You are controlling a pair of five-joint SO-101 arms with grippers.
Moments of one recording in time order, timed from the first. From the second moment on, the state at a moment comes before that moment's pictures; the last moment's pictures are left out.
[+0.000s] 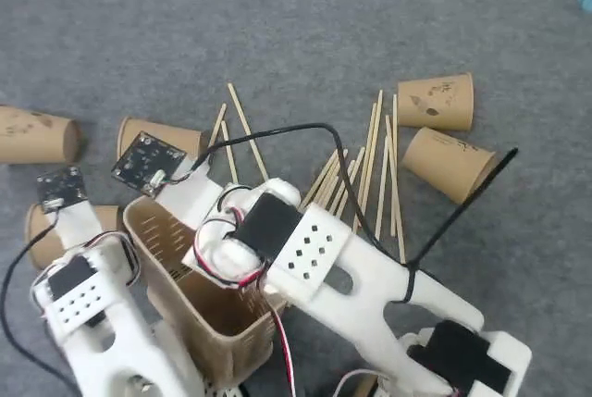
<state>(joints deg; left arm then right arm) -43.4 -49.9 74.9 55.0 -9.2 -66.5 -7.2 1.8 83.3 2.1</state>
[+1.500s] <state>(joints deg) -43.4 -49.9 74.9 54.0 -9.2 -38.5 11.6 -39.4 85.6 39.8</state>
